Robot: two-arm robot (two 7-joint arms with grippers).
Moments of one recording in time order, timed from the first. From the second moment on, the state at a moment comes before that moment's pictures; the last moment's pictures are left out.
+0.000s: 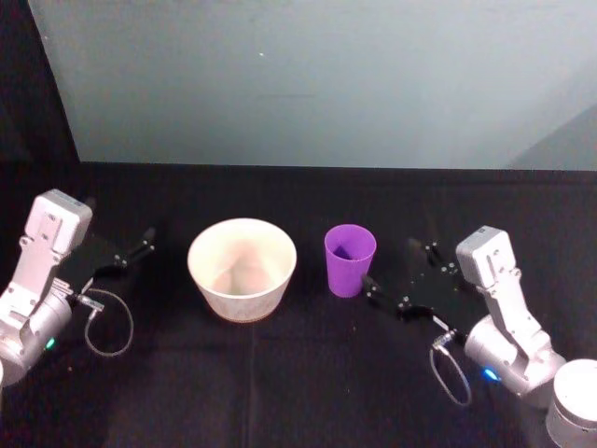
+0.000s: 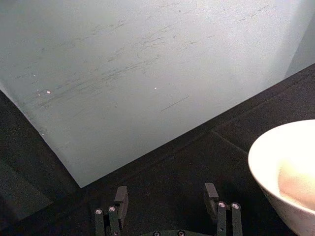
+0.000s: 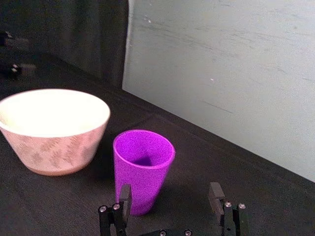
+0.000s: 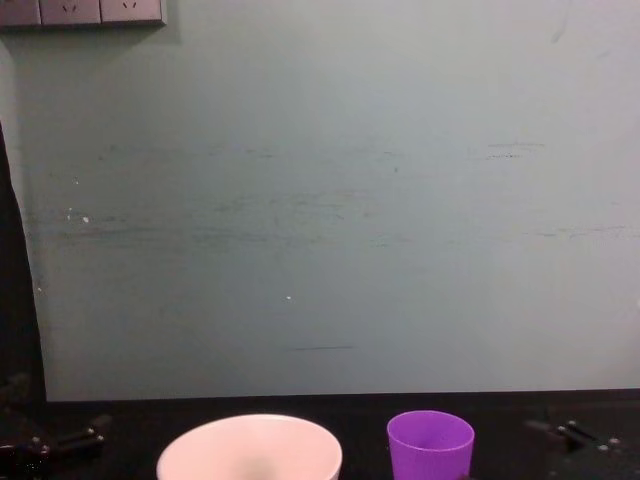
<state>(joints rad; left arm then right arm) -0.20 0.60 0.45 -1.41 -0.25 -0.12 0.03 0.25 0.47 -0.52 -1.33 0.24 -0.18 0.21</state>
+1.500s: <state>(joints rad) -0.20 0.60 0.45 -1.41 -0.25 -0.12 0.03 0.36 0.25 -0.45 -1.05 0.32 -0.22 0.42</state>
